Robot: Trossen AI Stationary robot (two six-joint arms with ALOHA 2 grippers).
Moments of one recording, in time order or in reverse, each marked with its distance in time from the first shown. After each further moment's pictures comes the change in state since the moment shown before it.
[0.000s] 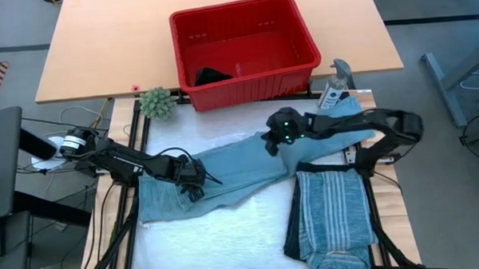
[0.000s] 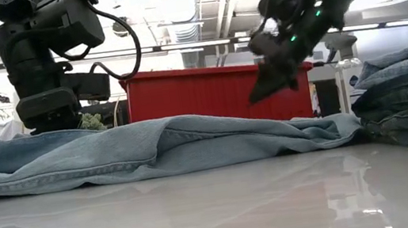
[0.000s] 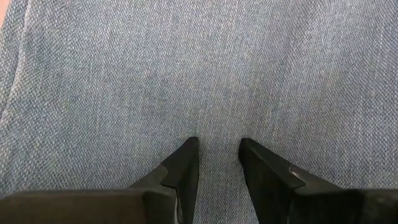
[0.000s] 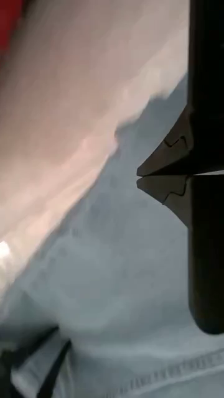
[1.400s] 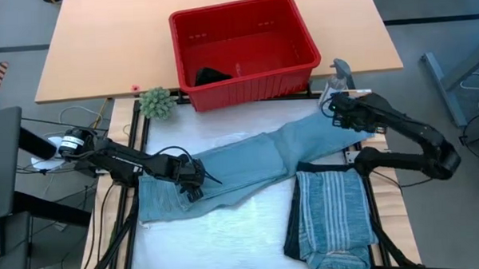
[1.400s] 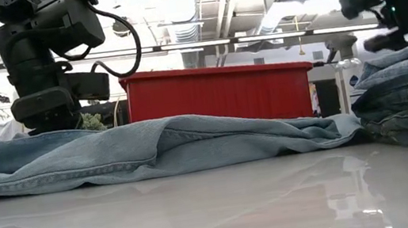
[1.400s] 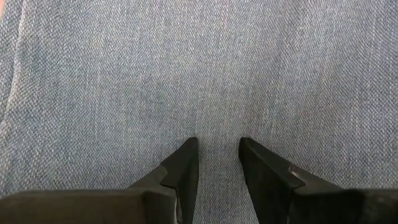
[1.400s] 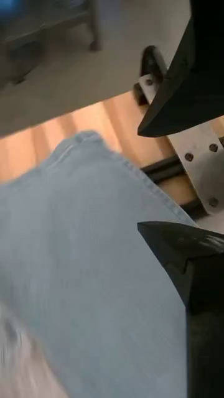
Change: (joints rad) left arm 0.001 -0.027 -0.009 0.015 0.026 0.068; right arm -0.483 -0.492 0.055 -1.451 0.580 0.835
